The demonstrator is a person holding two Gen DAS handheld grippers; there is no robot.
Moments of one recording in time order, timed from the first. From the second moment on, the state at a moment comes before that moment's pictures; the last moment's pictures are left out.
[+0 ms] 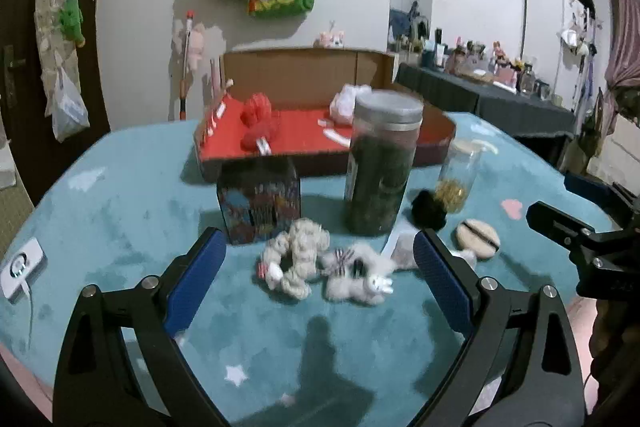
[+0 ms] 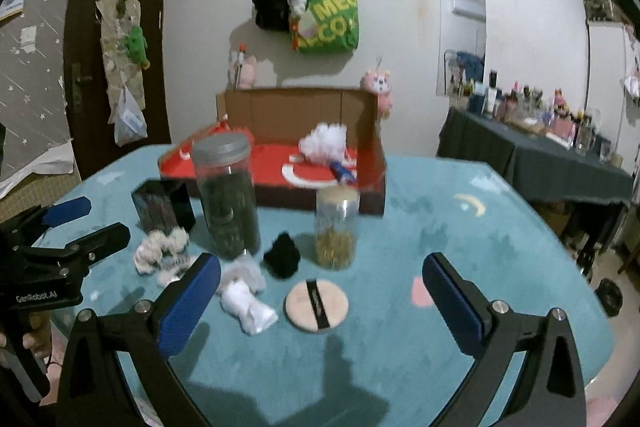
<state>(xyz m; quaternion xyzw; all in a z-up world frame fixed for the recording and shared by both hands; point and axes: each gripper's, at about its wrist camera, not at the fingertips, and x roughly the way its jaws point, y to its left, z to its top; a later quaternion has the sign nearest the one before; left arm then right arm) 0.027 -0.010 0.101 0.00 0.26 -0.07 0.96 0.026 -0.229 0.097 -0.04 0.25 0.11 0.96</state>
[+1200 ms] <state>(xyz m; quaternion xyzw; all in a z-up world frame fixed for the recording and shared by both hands) 0.110 0.018 0.036 0.01 0.41 -0.09 0.91 0.093 -0.226 0.026 -0.04 0.38 0.15 0.91</state>
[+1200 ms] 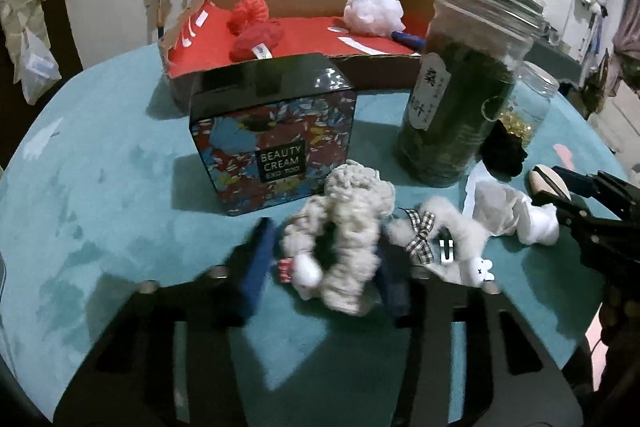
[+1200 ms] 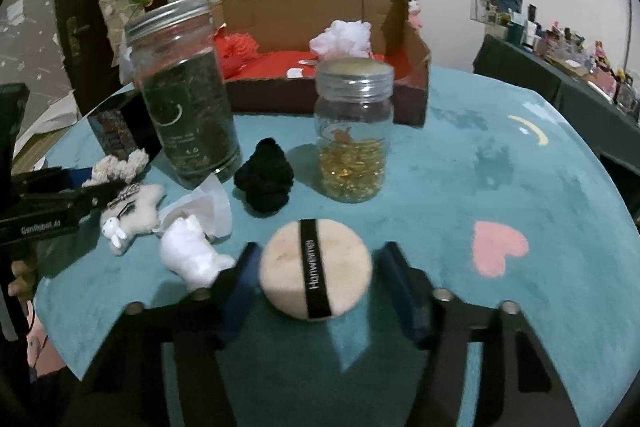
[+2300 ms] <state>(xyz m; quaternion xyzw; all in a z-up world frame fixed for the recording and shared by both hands) 0.112 -0.015 0.093 0.13 0.40 -0.13 0.90 0.095 -0.195 0.089 -0.13 0.32 0.19 0.92</state>
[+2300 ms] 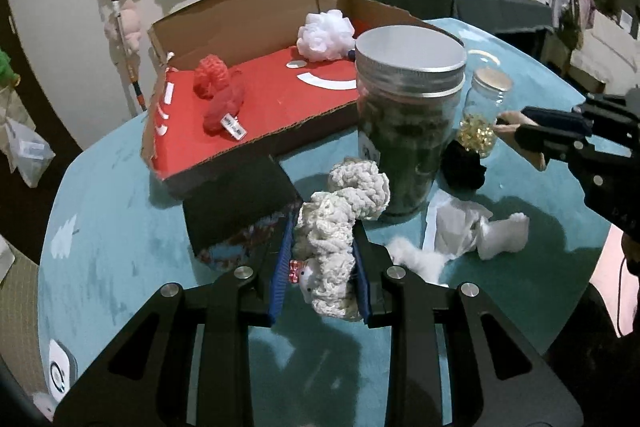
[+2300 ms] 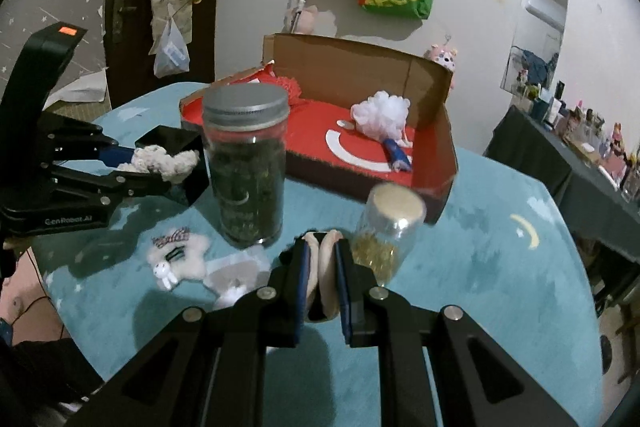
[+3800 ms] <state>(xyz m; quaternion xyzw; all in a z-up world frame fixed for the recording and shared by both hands) 0.179 -0.025 0.120 0.15 0.47 -0.18 0.85 0.176 -0.177 0.127 -0.15 0.40 0.26 0.87</state>
